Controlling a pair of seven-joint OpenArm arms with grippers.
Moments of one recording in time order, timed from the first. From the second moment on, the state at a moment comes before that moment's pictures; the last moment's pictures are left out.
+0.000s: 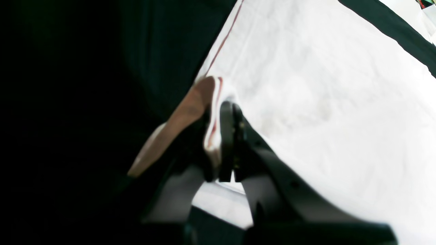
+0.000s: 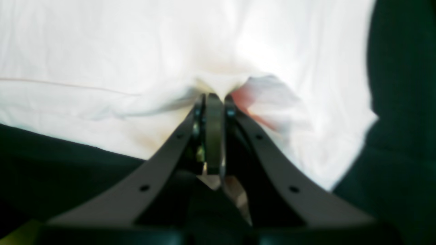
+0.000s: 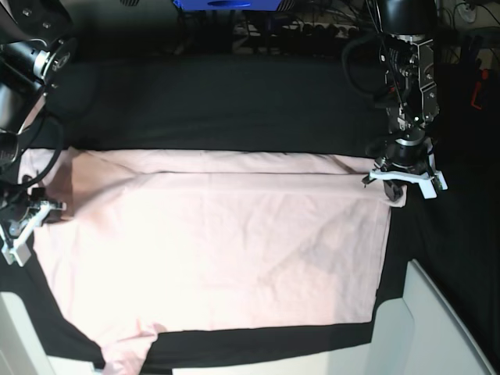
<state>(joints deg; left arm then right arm) 7.5 -10.1 -13.6 72.8 -29.4 -0.3 6.7 16.7 12.1 34.7 67.4 14.4 40.6 -66.6</state>
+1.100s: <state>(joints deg) 0.4 -9.9 -16.3 64.5 -29.4 -0.4 6.4 22.3 14.1 33.8 56.1 14.1 40.6 -52.6</state>
